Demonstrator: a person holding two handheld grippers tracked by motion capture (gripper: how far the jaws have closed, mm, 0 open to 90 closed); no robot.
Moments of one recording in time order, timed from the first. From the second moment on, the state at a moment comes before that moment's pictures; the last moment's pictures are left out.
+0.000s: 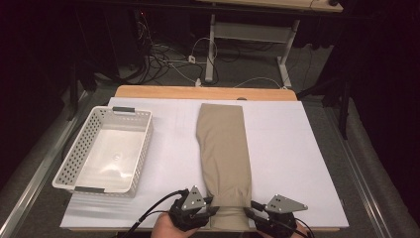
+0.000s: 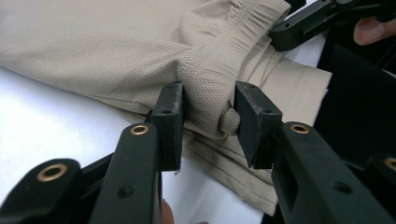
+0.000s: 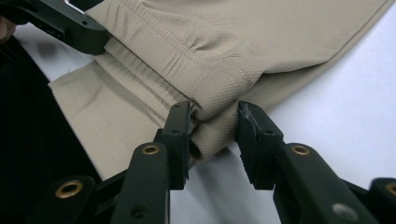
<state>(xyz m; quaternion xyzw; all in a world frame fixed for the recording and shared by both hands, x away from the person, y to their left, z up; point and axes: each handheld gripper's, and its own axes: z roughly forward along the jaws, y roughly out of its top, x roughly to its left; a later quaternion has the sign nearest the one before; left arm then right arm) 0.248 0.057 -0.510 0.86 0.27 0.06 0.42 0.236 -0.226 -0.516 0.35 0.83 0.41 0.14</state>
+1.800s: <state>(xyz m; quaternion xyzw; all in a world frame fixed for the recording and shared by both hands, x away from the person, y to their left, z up) 0.216 0.084 -0.511 0.85 0.28 0.05 0.44 0.205 -0.233 -0.513 0.35 0.82 0.43 0.13</state>
